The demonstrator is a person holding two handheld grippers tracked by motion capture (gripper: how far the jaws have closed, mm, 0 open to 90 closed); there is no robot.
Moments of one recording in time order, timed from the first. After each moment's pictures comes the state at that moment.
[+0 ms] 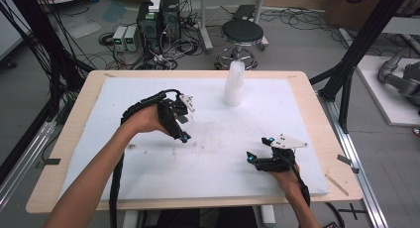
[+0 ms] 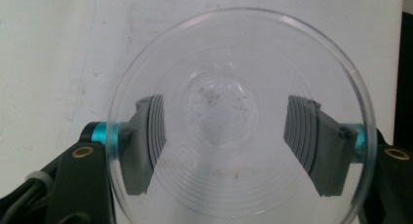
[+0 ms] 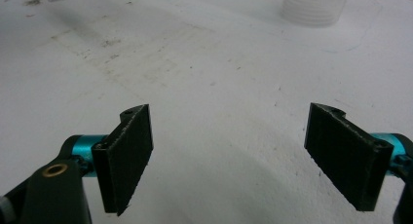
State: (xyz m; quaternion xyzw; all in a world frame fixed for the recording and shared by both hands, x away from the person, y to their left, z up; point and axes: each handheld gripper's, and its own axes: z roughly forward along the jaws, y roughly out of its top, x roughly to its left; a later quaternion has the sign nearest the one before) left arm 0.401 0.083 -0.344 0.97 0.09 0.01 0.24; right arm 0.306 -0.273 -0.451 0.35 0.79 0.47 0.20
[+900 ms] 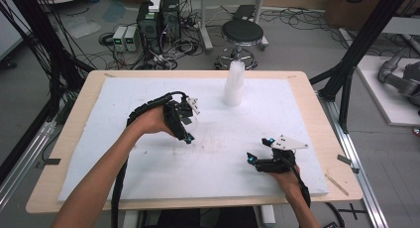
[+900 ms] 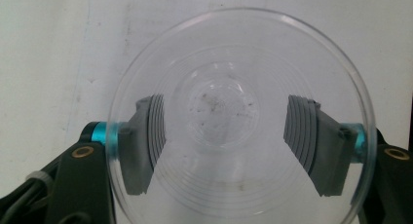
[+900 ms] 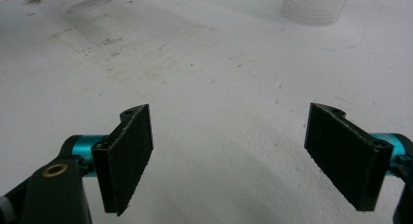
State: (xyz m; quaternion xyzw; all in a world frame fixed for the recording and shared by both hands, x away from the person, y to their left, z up) left arm 0.406 0.067 -0.356 0.97 0.09 0.02 0.22; right arm 0.304 -0.274 -0.452 0.35 0.79 0.47 0.20
